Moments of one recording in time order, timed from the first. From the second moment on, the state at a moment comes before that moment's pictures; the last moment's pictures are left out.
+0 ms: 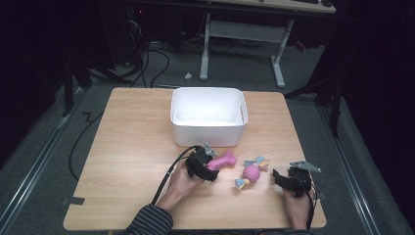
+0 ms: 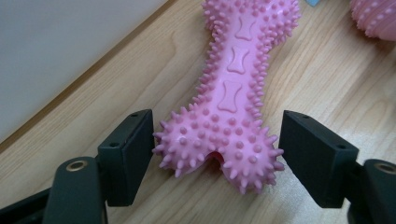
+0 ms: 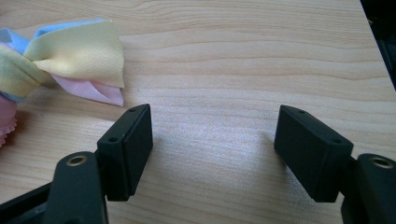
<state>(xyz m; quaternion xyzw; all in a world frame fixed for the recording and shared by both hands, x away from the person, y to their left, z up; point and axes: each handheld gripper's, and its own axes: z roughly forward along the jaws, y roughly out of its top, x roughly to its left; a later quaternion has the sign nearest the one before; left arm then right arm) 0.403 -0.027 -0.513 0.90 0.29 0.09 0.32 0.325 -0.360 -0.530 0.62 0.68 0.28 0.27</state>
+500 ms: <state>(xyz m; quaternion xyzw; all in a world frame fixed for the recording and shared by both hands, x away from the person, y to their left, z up) 0.400 -0.029 -0.513 0.90 0.29 0.11 0.31 0.325 -0.359 -0.530 0.62 0.68 0.28 0.27</state>
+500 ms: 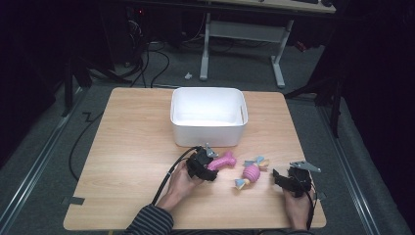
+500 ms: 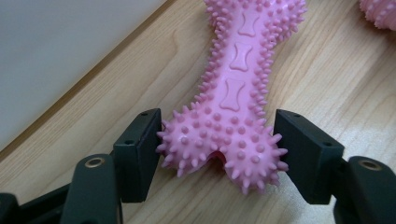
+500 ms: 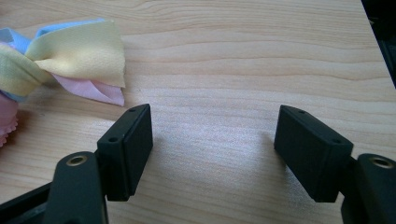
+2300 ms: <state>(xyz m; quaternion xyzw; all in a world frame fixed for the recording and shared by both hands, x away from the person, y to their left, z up) 0.373 0.019 -0.466 0.88 0.25 0.14 0.38 0.325 -0.360 -0.530 0.61 0.68 0.28 0.27</state>
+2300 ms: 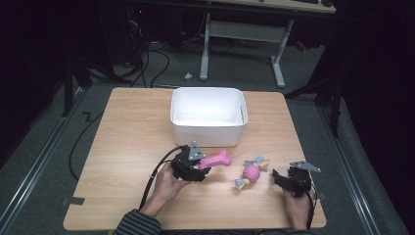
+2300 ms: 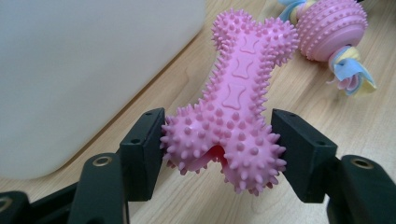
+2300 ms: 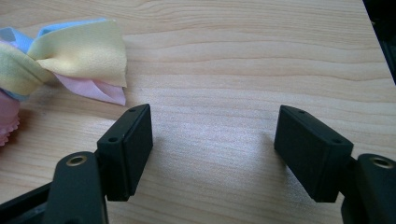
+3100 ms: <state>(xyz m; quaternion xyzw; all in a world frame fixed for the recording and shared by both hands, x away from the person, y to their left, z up) 0.367 0.075 -0.435 0.86 0.28 0.14 0.42 0.325 -0.359 -0.530 0.61 0.69 0.29 0.27</state>
